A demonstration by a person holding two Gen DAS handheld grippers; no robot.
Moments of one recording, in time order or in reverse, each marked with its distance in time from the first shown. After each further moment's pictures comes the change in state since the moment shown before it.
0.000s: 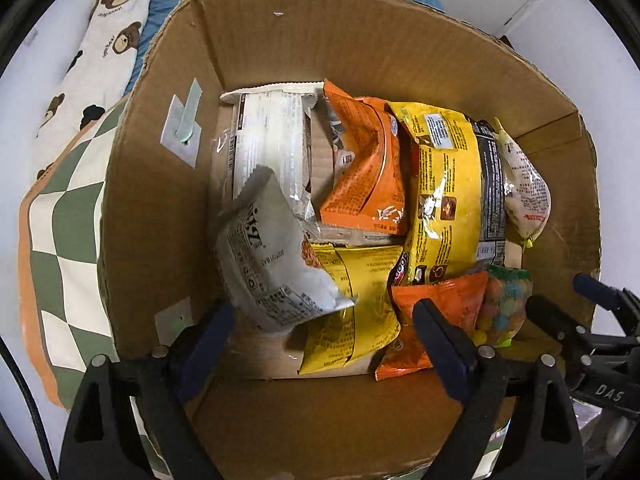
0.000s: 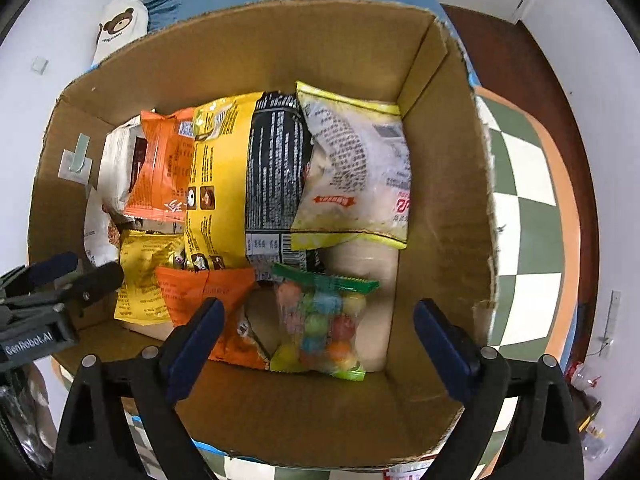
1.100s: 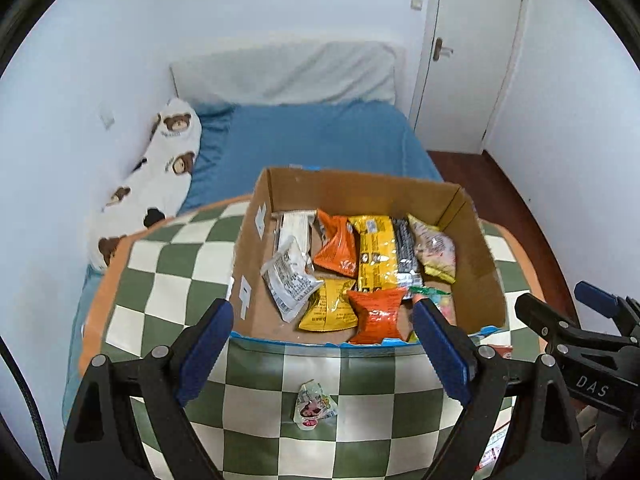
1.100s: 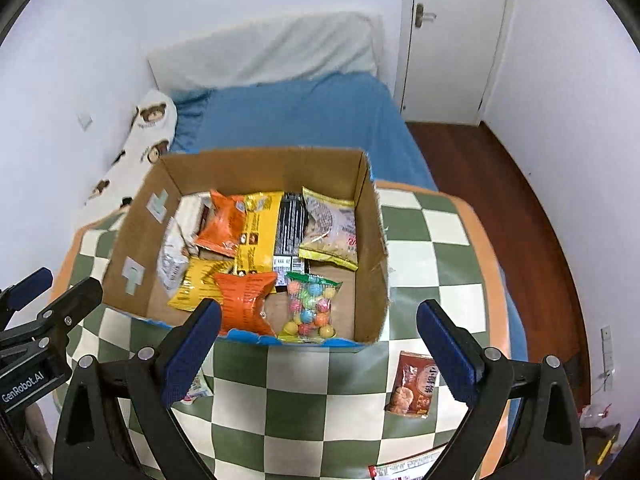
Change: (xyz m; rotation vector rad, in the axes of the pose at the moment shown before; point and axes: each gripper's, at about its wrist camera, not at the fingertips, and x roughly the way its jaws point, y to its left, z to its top) left arm -0.173 -0.035 -0.160 0.010 -0.617 0.064; right arm -0.154 -0.003 -0.147 -0.017 -0.520 -0.047
